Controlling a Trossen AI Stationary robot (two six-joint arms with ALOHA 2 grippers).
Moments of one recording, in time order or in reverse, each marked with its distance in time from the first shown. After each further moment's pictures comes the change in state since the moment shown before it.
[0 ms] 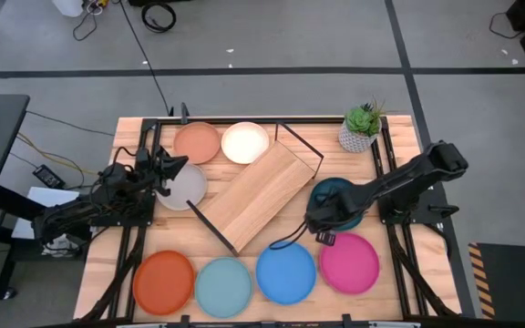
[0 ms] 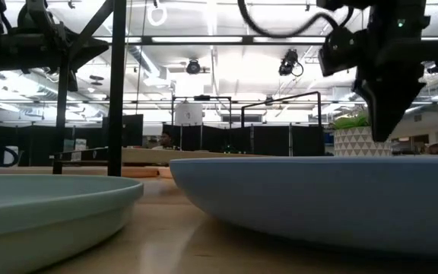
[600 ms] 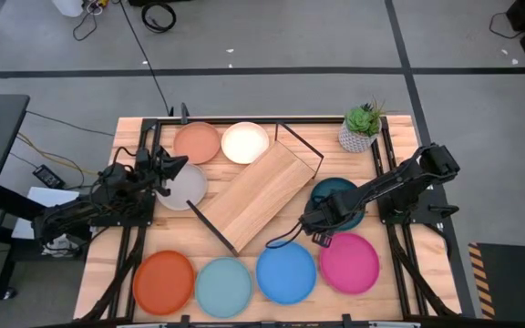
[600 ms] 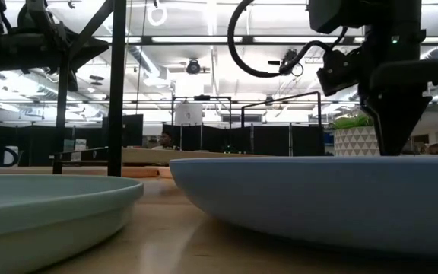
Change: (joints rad) left arm 0.000 0.000 0.000 0.008 -0.001 0.000; right arm -0.011 0.070 0.000 0.009 -0.056 0.133
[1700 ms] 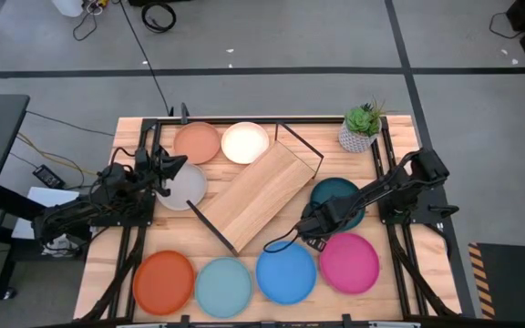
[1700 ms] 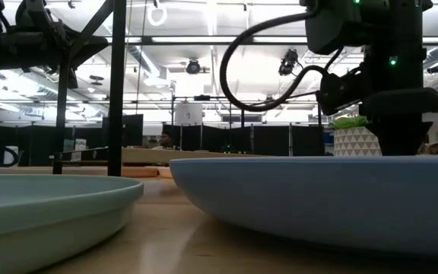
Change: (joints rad) left arm 0.000 0.000 0.000 0.016 0.000 0.051; right arm 0.023 0.105 -0.002 0.057 -0.012 0.113
